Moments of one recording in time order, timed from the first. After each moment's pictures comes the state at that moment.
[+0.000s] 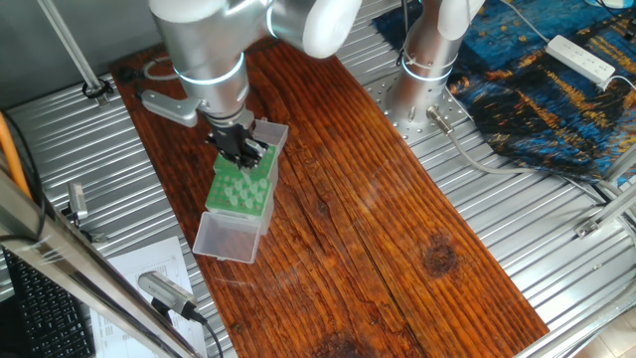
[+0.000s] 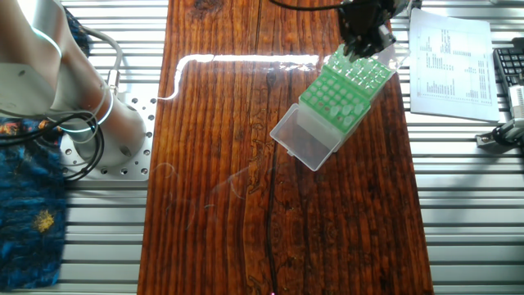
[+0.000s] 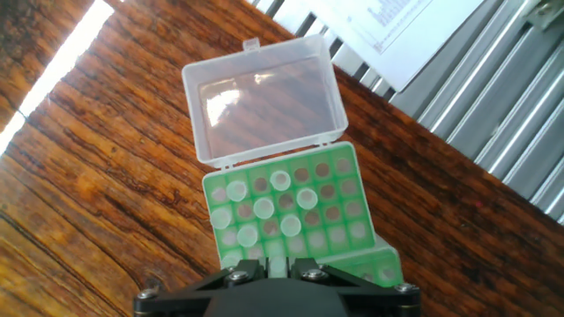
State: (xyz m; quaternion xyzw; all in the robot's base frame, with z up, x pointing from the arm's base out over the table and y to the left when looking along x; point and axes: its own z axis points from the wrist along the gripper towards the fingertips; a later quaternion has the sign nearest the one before) arm 0.536 0.085 0.213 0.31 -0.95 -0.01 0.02
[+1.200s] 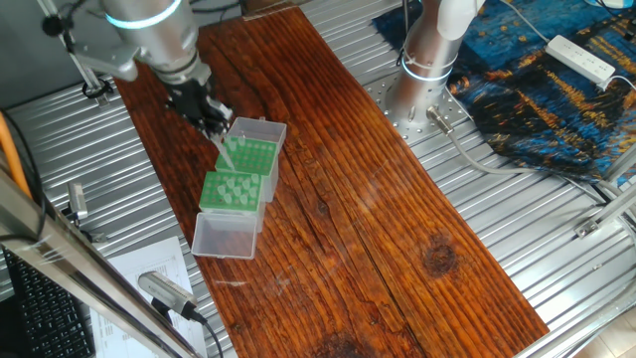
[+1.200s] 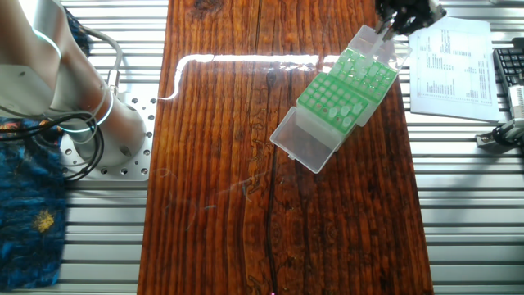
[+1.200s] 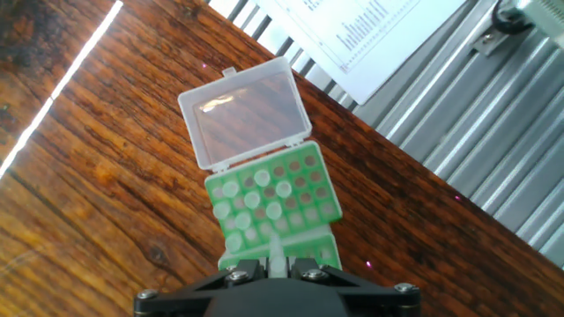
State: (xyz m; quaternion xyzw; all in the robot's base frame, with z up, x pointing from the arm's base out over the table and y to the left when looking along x) arm 0.560 0.060 0.310 0.33 -0.94 -0.02 0.04
